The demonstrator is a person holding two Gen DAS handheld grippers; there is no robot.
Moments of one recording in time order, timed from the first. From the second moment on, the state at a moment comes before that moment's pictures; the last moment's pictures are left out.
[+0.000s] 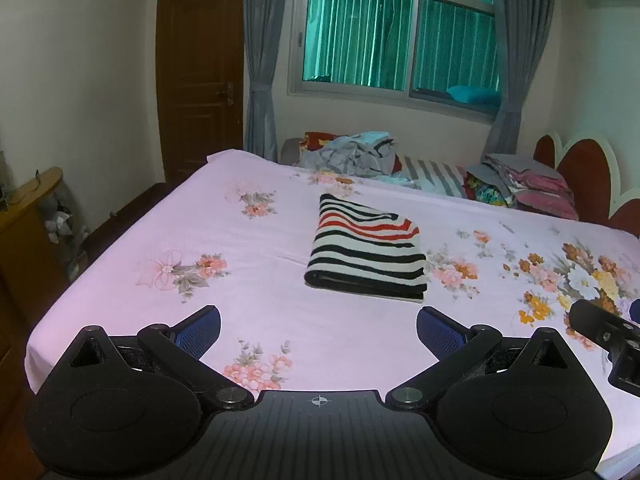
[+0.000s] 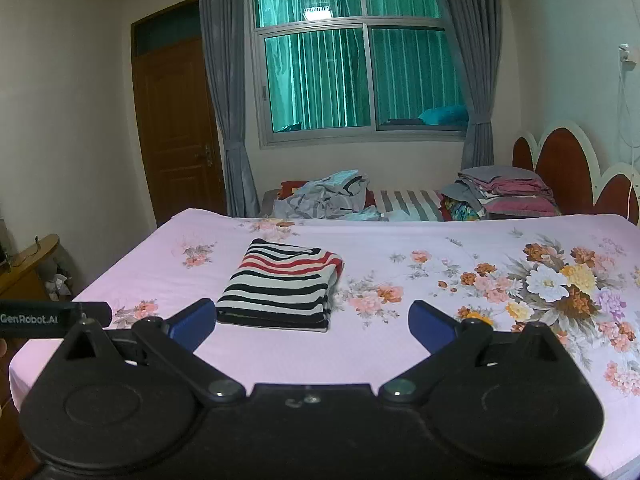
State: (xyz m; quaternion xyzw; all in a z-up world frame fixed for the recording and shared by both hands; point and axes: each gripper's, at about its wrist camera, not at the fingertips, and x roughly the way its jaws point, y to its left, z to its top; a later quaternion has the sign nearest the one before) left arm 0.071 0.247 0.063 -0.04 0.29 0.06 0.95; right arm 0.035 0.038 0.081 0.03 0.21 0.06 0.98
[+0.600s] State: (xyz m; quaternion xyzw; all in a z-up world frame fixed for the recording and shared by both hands) left arm 0.070 0.246 0.067 -0.03 0.28 0.06 0.96; right arm 0.038 0.040 0.080 0.03 0.21 0.06 0.97
